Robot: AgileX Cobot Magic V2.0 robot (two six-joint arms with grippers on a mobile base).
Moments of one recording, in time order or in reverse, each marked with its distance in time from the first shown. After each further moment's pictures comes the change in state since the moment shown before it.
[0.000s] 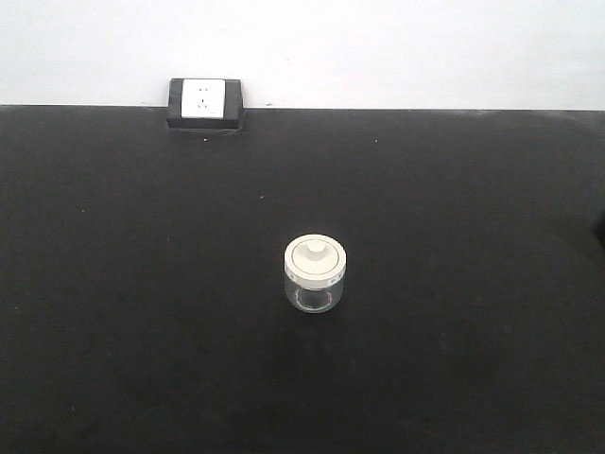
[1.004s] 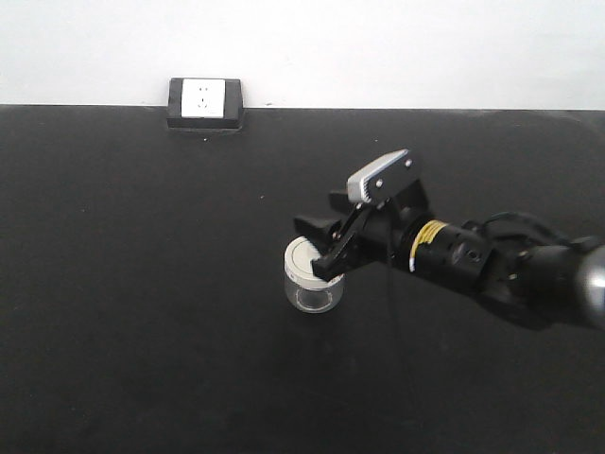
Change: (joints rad) left arm 0.000 0.000 0.000 0.000 0.000 0.000; right arm 0.000 1.358 -0.398 -0.005 -0.770 -0.133
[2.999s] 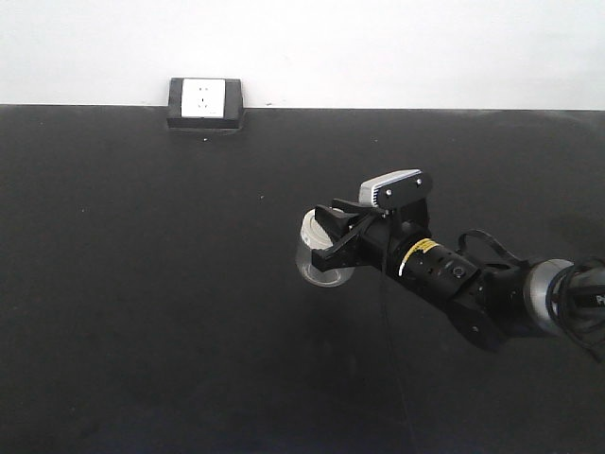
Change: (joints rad) left arm 0.000 0.000 0.000 0.000 0.000 0.000; right arm 0.000 0.194 0.011 0.357 -0.217 -0.178
